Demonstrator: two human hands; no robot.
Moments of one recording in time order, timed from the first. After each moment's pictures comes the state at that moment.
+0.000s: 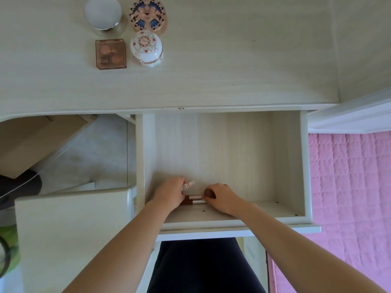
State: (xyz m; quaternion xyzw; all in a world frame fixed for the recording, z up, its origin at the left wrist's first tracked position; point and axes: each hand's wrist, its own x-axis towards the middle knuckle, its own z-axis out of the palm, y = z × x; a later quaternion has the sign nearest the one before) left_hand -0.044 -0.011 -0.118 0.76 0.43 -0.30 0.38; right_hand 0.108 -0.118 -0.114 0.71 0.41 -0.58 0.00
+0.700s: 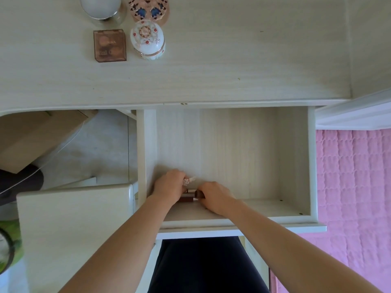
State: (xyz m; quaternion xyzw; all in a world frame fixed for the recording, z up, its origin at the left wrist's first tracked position) left_hand -0.043 -0.002 -0.126 0.81 0.41 -0.29 0.31; right_hand 0.081 -0.103 -0.116 0.70 0.48 -0.52 0.08
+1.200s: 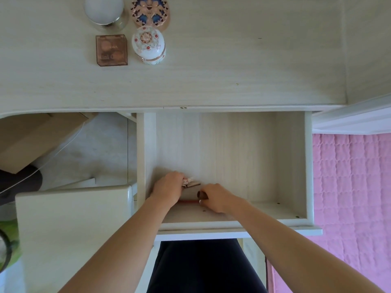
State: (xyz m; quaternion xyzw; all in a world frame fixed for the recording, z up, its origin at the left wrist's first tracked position) left_hand -0.045 -0.002 -0.130 0.79 0.43 -0.28 0.33; right_hand 0.095 -0.101 -0.118 0.67 0.45 -0.58 0.08
